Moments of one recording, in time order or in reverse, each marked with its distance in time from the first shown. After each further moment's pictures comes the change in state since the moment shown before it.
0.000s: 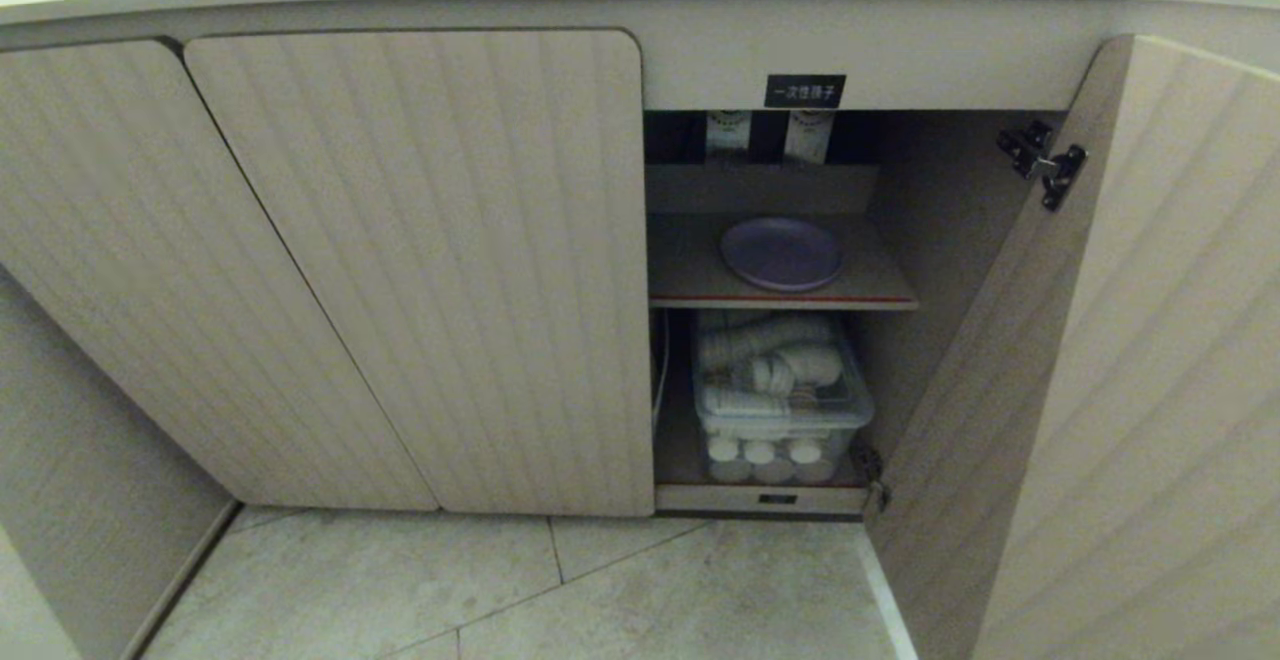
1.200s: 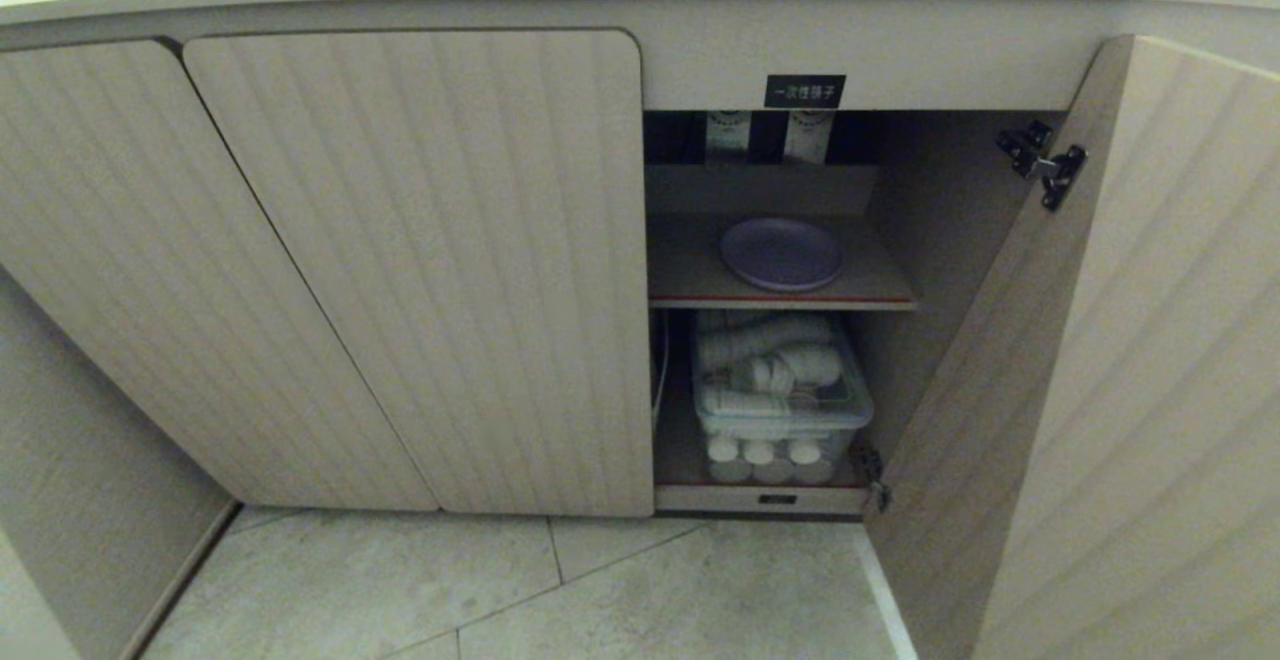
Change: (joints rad) left arm 0.000 0.000 0.000 0.000 0.000 0.000; right arm 0.000 0.000 -0.001 0.001 0.000 -0.004
